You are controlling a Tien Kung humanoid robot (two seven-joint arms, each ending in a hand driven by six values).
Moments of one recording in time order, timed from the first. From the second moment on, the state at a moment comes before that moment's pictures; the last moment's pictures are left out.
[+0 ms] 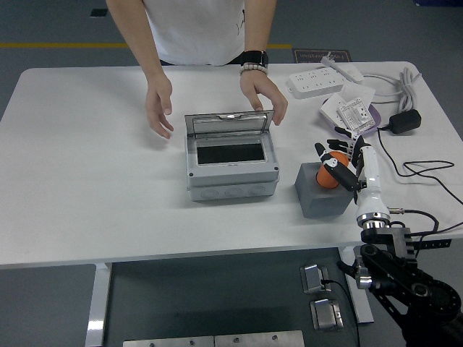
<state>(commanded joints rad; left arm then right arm) 0.04 0.21 -0.77 -0.18 1.23 0.02 0.12 0.20 -0.24 0.92 1.22 -0.95 -0.65 0.43</state>
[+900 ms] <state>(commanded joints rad) 0.04 0.20 -0.78 -0.18 1.24 0.02 0.12 0.21 -0.25 0.85 1.20 -0.96 -0.65 0.41</state>
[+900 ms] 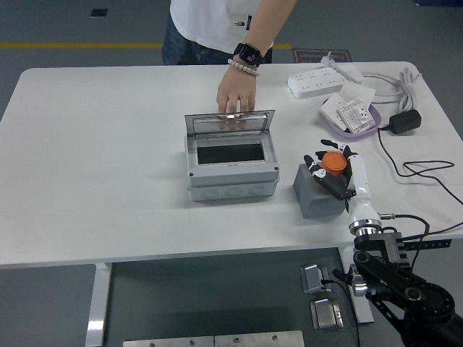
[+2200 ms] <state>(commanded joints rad) 0.04 0.21 -0.78 -0.18 1.23 0.03 0.11 0.23 -0.25 0.86 1.18 -0.92 -0.65 0.41</state>
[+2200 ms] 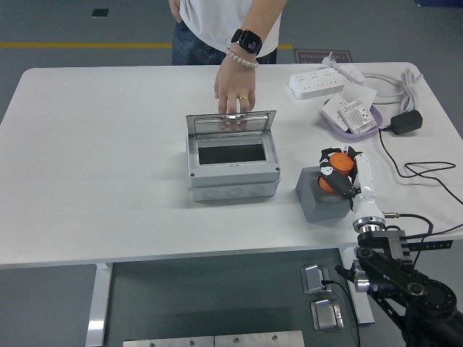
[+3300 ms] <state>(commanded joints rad) 0.04 0.21 -0.81 -0.18 1.25 0.04 0.11 0.40 -0.29 0.85 1.30 -1.42 -0.63 0.00</state>
